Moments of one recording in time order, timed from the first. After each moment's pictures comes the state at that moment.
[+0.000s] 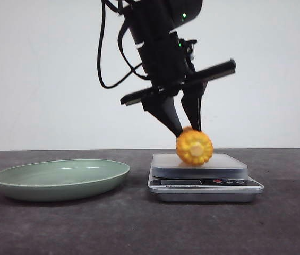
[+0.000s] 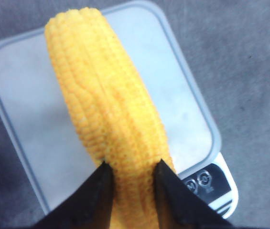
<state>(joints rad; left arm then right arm) -0.83 1.98 1.61 -0.61 -0.02 -0.41 0.15 0.72 0.95 -0.72 -0.24 0.18</state>
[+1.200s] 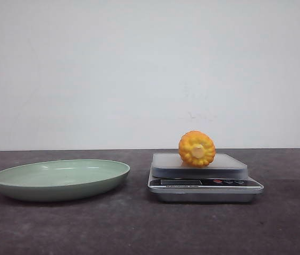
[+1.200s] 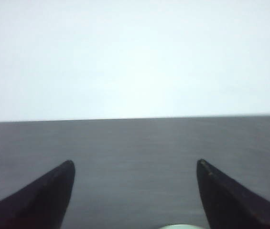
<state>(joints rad) -0.48 0.98 1.74 -1.02 -0.52 -0.14 0.16 0.72 0.95 -0.74 -0.24 0.16</state>
